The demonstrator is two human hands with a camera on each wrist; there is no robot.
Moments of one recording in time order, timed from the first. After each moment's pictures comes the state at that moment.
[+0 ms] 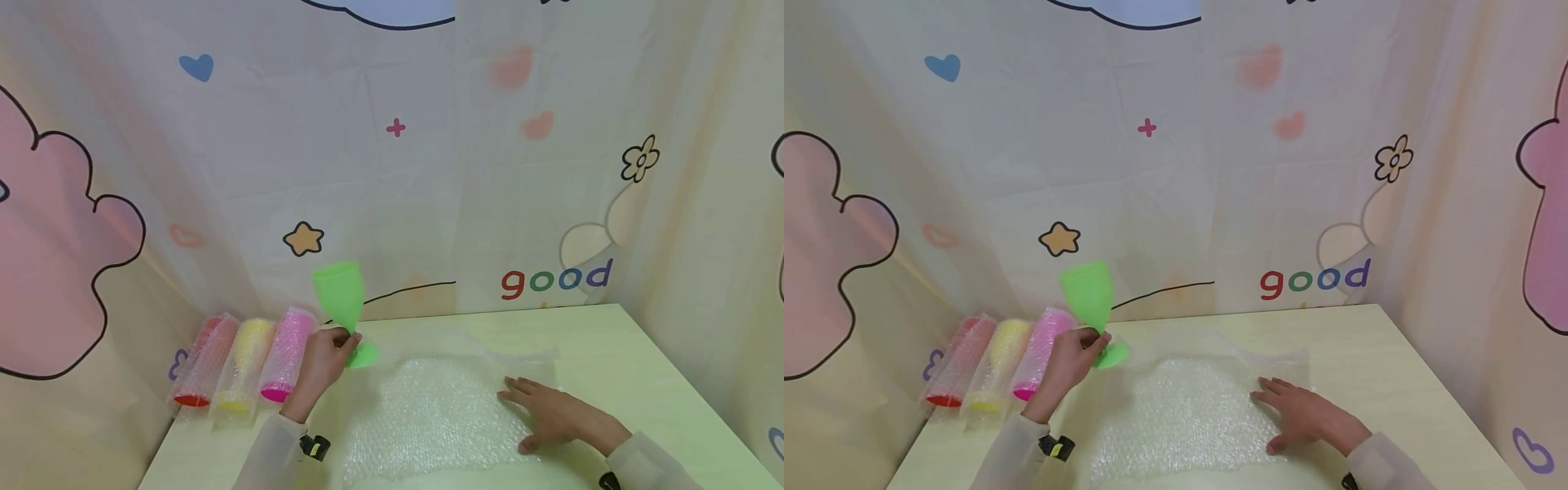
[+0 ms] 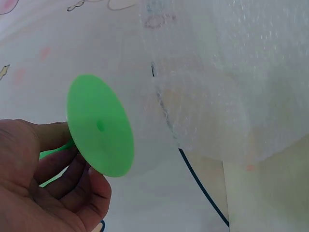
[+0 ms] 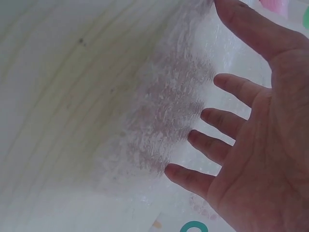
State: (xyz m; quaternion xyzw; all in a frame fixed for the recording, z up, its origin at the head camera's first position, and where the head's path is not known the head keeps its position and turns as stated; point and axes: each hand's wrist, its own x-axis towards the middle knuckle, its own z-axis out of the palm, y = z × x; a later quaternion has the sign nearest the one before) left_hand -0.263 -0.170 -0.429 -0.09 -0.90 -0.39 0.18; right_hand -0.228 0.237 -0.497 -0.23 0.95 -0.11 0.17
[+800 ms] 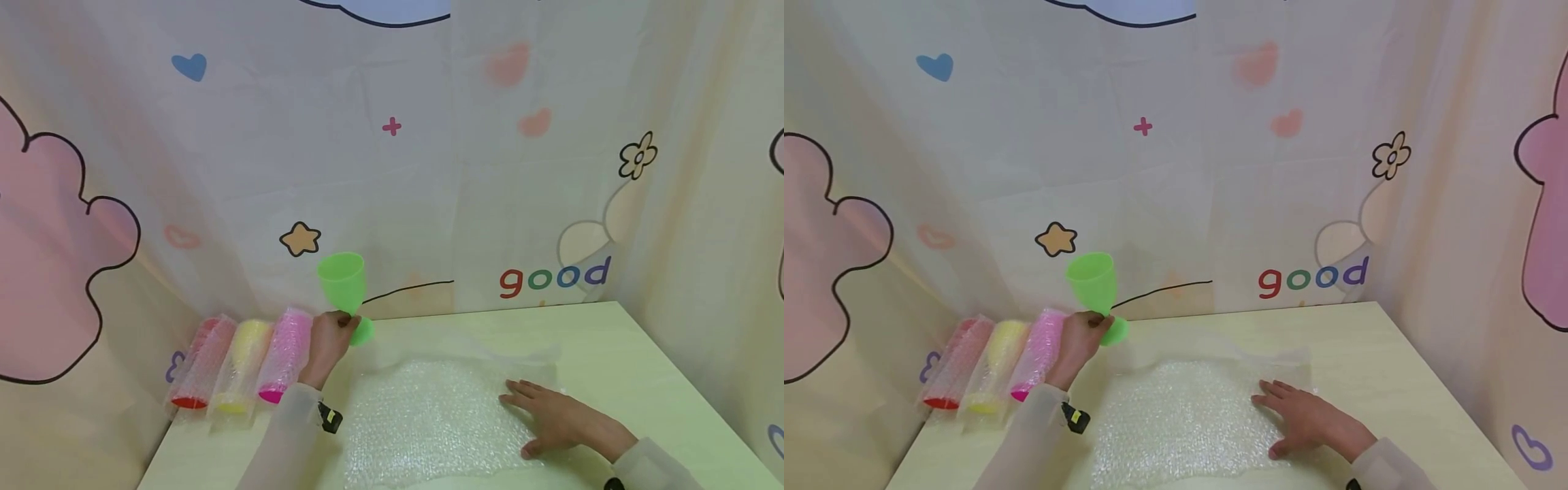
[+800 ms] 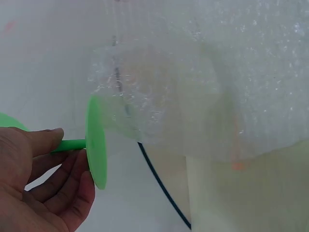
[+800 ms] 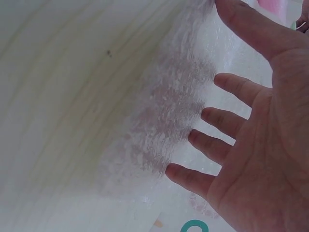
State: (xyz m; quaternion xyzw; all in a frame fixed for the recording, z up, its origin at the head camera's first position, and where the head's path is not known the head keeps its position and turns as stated) left_hand -0.317 -0.167 -0.447 -0.05 -0.90 -0.38 0.20; right_hand -0.226 0.242 -0.504 -0.23 0.95 -0.12 0.17
